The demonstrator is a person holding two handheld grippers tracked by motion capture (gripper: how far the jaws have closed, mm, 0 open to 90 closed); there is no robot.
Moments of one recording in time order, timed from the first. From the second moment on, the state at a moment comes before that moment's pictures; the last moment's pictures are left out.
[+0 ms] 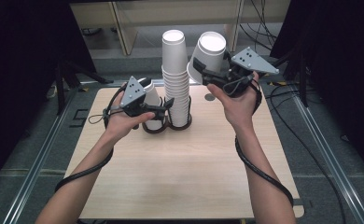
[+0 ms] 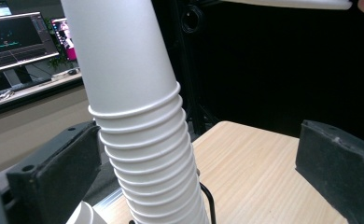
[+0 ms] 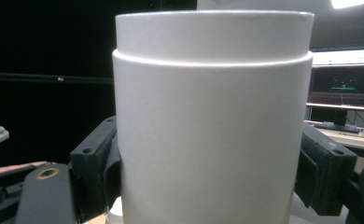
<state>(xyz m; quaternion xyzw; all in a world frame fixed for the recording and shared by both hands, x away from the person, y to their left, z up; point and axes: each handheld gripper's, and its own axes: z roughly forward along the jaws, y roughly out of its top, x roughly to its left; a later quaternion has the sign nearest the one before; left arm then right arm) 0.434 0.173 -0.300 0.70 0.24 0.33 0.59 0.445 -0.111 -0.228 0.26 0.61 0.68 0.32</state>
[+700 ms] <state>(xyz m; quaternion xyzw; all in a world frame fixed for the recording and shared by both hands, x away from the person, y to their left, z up) 0.407 0.169 -0.326 0.72 0.22 0.31 0.58 0.426 -0.118 -0.270 0.27 0.63 0.66 0.30</state>
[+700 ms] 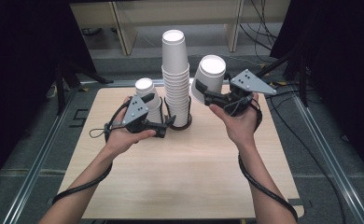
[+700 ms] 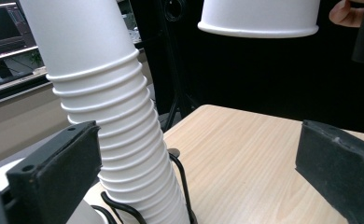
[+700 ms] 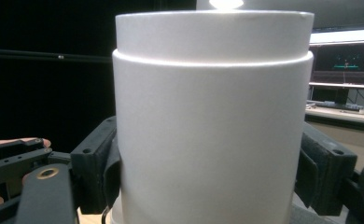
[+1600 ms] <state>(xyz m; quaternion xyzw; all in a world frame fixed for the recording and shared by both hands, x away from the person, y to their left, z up) 0.383 0.170 -0.365 0.75 0.23 0.28 0.56 0.404 -0.115 -0.316 0.28 0.65 0.65 0.27</state>
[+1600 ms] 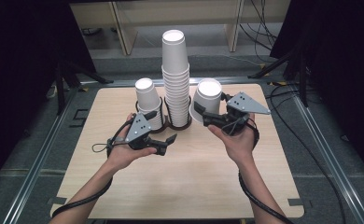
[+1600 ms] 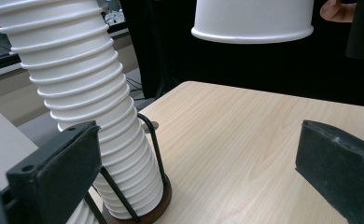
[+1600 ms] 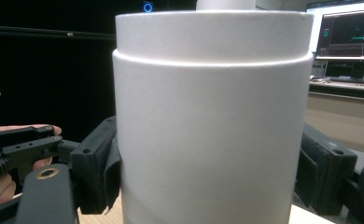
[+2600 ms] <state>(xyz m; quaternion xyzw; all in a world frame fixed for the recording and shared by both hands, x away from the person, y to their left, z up) 0.353 0.170 -0.414 0.77 0.22 0.24 0.55 0.380 -0.102 -0.389 0.29 0.70 0.63 0.19</state>
